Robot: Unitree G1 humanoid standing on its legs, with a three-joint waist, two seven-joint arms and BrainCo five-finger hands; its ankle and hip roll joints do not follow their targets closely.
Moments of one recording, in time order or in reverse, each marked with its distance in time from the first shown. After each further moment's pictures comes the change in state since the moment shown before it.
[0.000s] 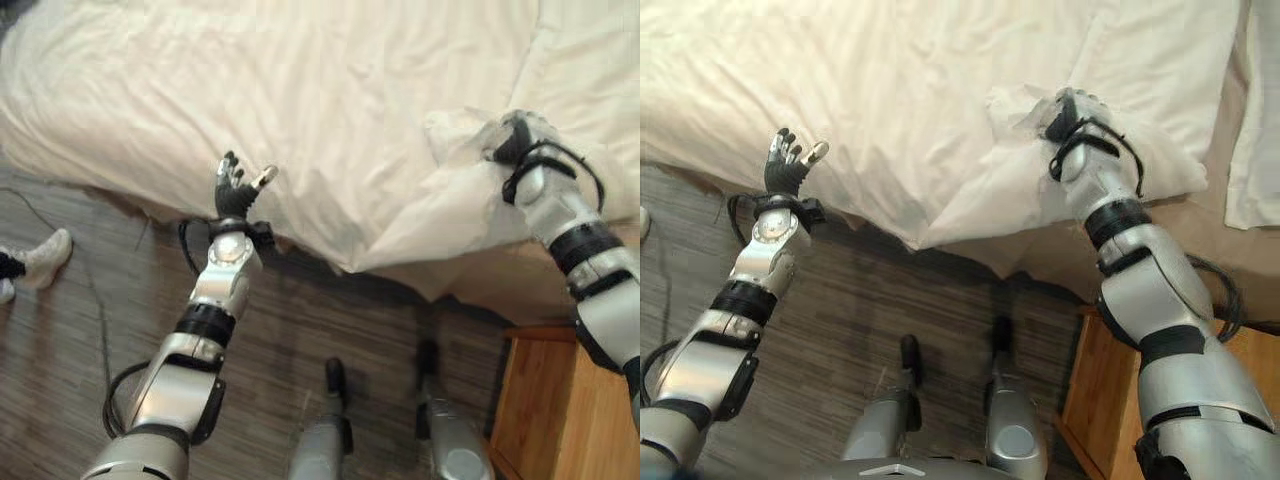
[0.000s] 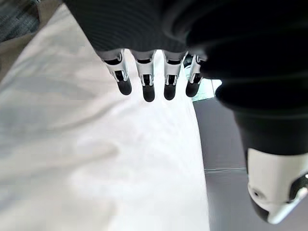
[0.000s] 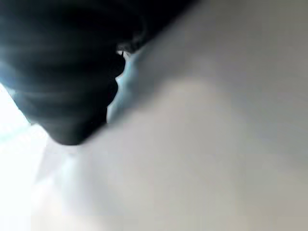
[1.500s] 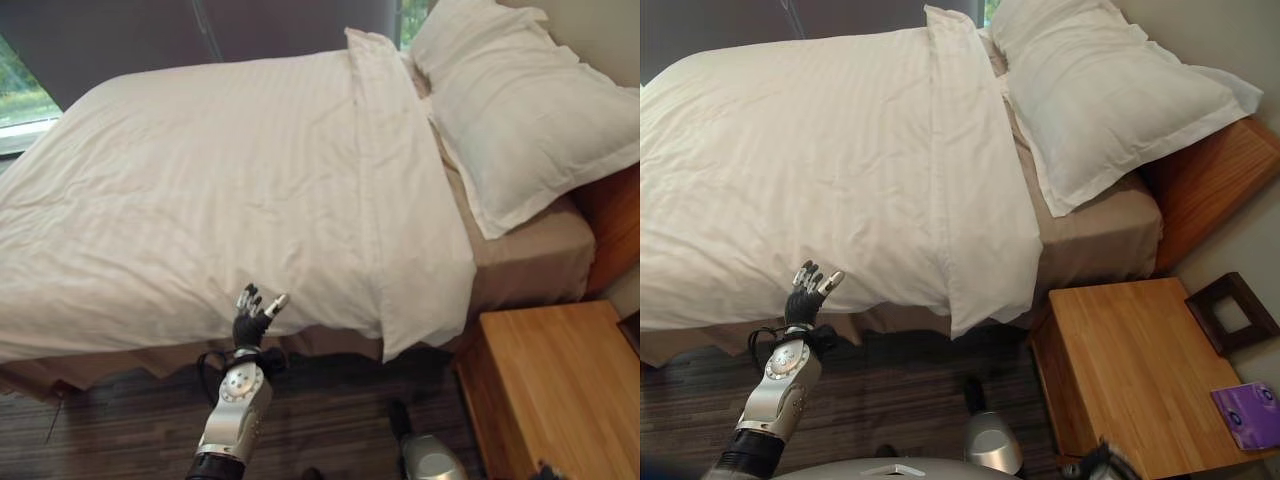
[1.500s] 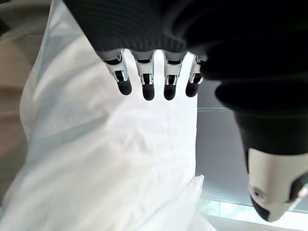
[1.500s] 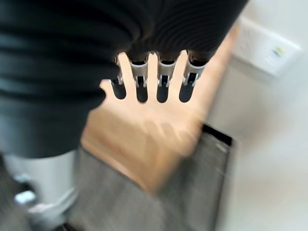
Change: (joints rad) left arm 0.614 -0.226 0.078 -0.341 0.156 0.077 -0.030; right arm 1.032 0.250 -0.449 0.305 -0.096 0.002 -0.079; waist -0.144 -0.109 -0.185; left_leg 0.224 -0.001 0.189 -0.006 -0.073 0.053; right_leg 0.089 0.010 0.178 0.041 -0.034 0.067
